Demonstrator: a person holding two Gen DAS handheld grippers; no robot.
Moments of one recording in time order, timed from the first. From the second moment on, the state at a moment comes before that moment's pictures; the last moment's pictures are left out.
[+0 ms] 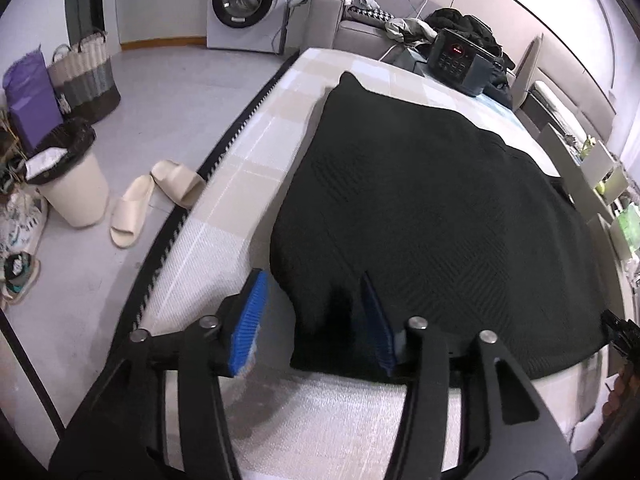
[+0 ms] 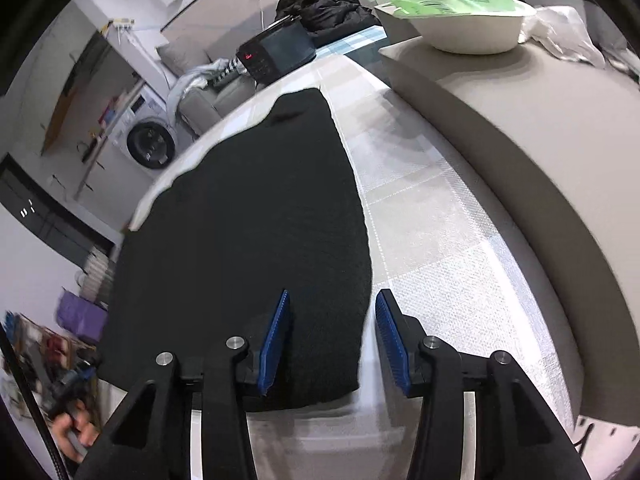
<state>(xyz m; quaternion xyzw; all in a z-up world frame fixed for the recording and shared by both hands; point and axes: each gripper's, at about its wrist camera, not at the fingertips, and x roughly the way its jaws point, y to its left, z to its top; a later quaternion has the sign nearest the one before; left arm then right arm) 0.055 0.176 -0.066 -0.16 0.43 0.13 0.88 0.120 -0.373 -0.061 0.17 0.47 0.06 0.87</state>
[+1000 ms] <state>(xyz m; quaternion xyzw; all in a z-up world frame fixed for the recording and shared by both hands) 0.133 0.088 -0.068 -0.06 0.45 0.01 0.89 0.160 -0.256 -0.070 -0.09 0.46 0.12 0.87</state>
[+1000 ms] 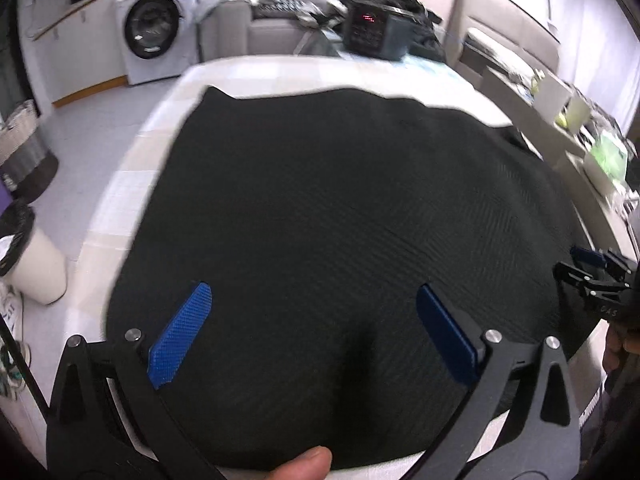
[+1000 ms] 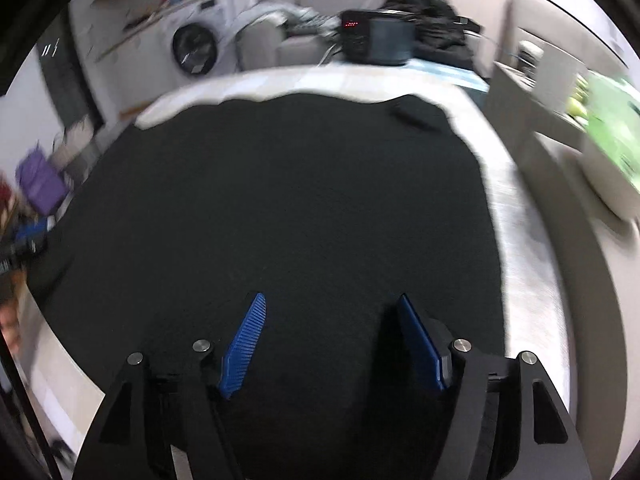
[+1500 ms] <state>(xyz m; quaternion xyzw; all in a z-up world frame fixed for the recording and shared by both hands) 0.158 0.079 -0.084 -0.03 0.47 -0.01 0.88 0.177 -0.331 -0.053 -0.03 0.45 0.05 0.89</state>
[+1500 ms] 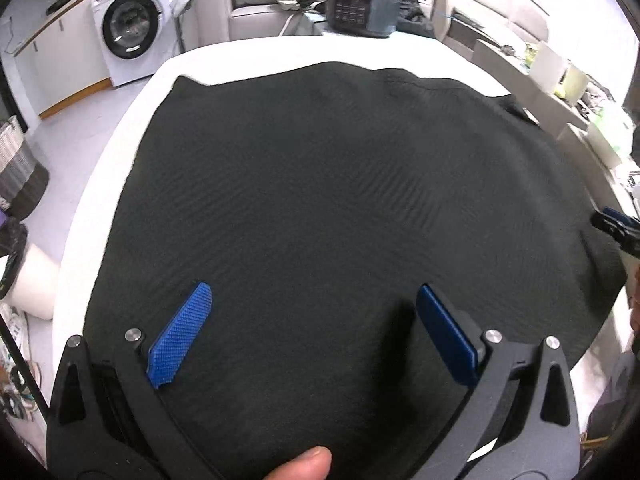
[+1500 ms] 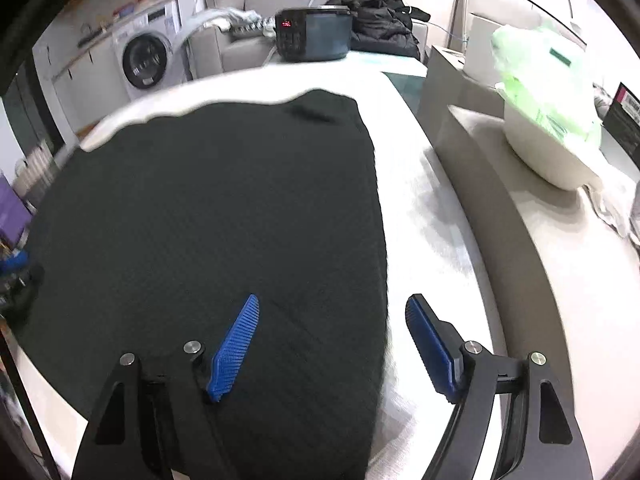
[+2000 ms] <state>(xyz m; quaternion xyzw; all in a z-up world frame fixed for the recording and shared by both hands) 0.183 0.078 -0.082 -0.03 0.48 -0.03 0.88 0.218 -0.318 -0.059 -0.04 0.46 0.02 0.88</state>
